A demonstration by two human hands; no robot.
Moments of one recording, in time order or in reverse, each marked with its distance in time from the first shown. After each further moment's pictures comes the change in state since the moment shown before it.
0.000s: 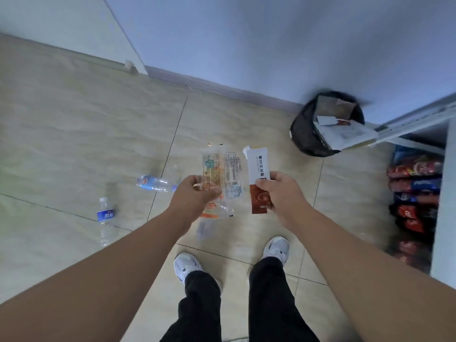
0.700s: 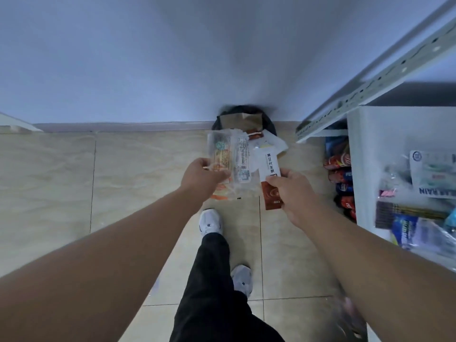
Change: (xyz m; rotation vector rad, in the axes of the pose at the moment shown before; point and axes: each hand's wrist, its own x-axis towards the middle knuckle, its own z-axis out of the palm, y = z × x) left_hand 0.114 0.133 0.339 0.327 -0.143 0.071; right_hand 0.126 -0.079 -0.293 0.205 0.307 0.049
